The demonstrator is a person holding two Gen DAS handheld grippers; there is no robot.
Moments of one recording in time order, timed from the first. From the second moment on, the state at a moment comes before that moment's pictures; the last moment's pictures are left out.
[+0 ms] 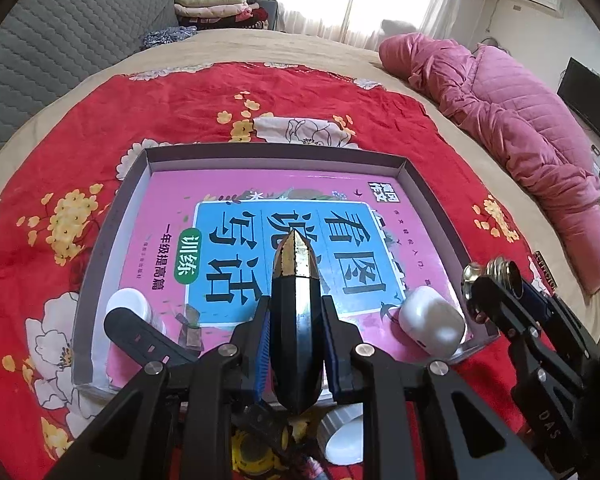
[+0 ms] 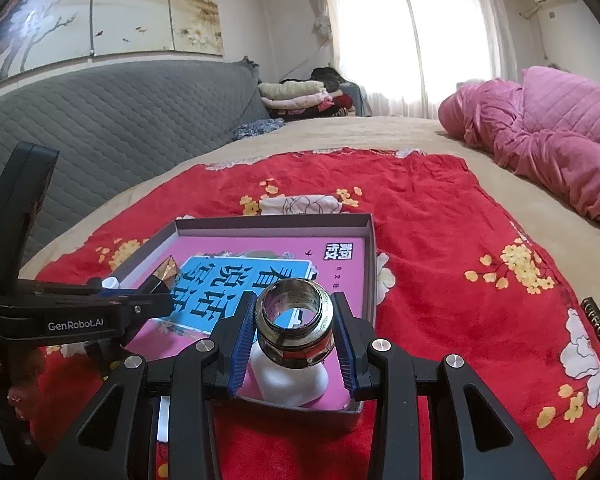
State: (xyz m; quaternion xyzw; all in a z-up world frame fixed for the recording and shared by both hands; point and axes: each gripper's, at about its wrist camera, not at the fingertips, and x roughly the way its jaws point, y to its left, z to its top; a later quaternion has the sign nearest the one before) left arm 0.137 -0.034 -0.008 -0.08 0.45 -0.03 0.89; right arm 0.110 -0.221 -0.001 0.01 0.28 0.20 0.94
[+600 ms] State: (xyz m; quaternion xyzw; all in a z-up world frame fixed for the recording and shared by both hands) left arm 0.154 -0.048 -0.019 -0.05 0.48 -0.02 0.87; right arm 0.114 -0.218 -0.007 0.00 0.29 0.21 0.93
